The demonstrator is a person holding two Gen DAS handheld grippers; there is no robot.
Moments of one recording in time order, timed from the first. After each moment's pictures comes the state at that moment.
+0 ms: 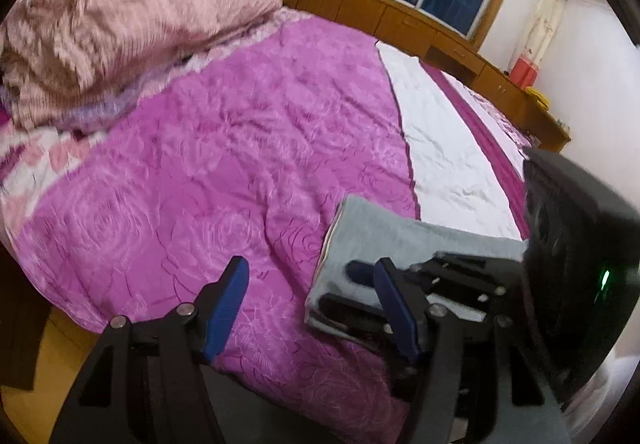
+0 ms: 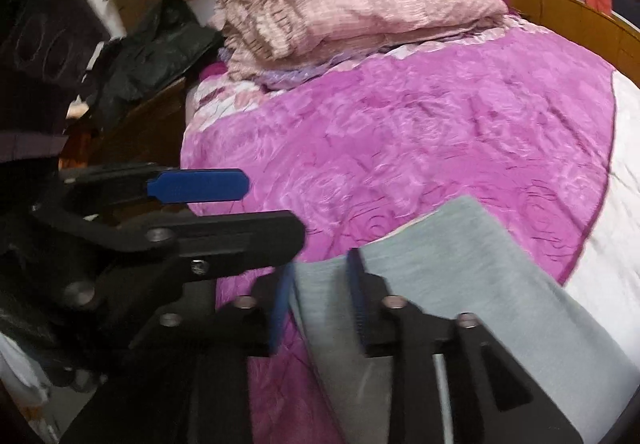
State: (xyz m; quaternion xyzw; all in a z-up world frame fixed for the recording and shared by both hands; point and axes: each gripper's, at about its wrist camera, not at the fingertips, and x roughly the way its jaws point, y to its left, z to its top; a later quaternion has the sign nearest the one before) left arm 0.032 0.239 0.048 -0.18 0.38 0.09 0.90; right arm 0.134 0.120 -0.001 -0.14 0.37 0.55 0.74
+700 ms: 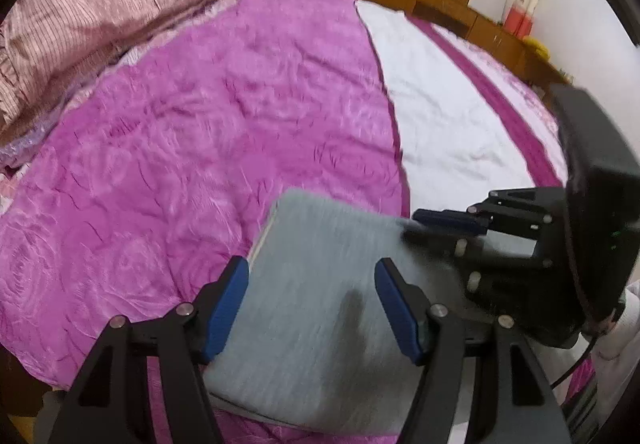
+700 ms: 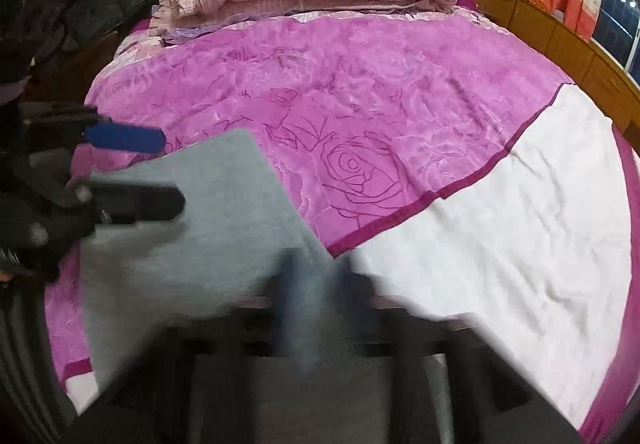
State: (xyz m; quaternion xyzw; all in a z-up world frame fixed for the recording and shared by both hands) left arm 0.126 0.193 0.000 -0.13 0.45 0.07 0.88; right arm 0.231 0.056 -0.026 -0.26 0.36 0.47 0.76
